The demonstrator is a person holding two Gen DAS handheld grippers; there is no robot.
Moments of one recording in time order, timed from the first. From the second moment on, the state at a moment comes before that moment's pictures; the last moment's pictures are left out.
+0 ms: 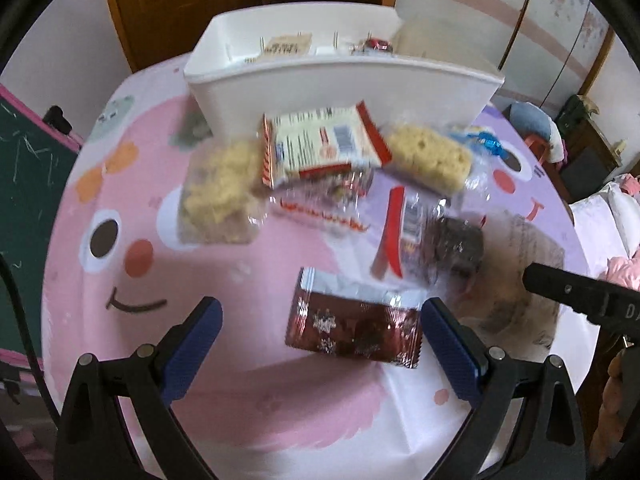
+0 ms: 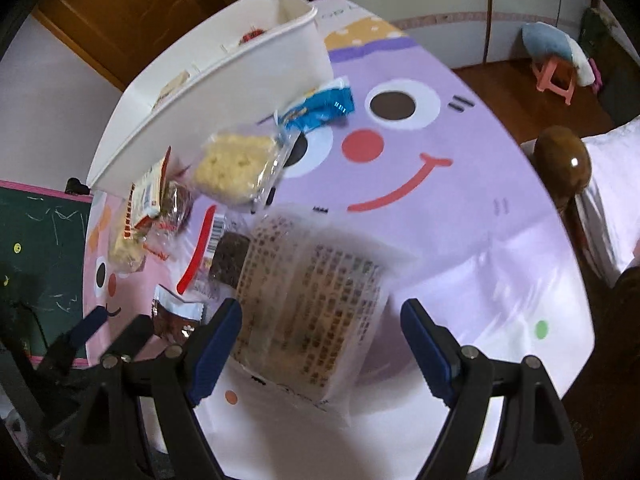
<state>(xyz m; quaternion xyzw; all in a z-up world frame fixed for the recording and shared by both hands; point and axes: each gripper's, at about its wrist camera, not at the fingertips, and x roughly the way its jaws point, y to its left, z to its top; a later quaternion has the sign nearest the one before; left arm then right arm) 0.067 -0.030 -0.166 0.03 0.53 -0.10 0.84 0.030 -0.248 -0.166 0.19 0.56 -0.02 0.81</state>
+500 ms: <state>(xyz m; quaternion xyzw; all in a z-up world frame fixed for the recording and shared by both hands) 0.066 -0.033 -0.199 0.02 0.56 -0.10 0.82 0.037 -0.237 -0.179 0.17 0.55 -0.02 0.82</state>
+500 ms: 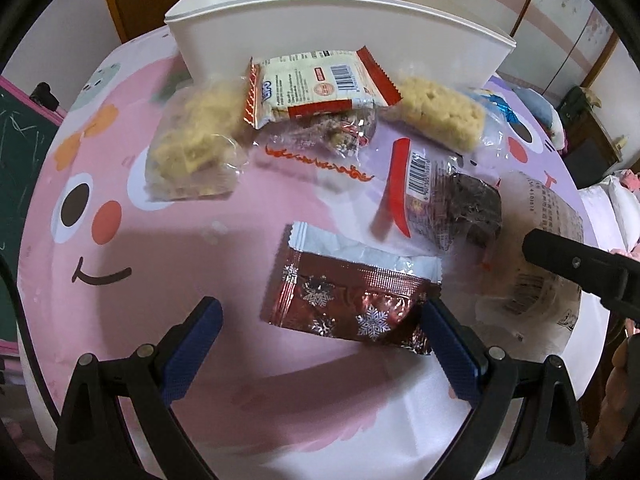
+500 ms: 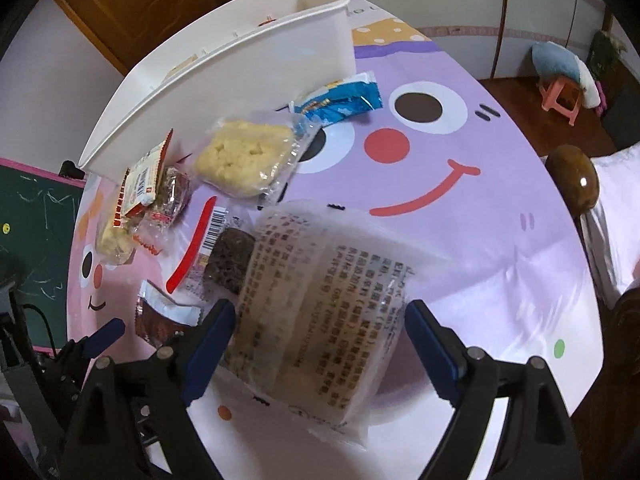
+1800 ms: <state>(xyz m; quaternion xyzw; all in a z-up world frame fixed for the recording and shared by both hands) 0.061 -0.029 -0.185 0.02 0.54 -0.16 0.83 0.022 -0.207 -0.182 0.10 0.55 0.02 0.83</state>
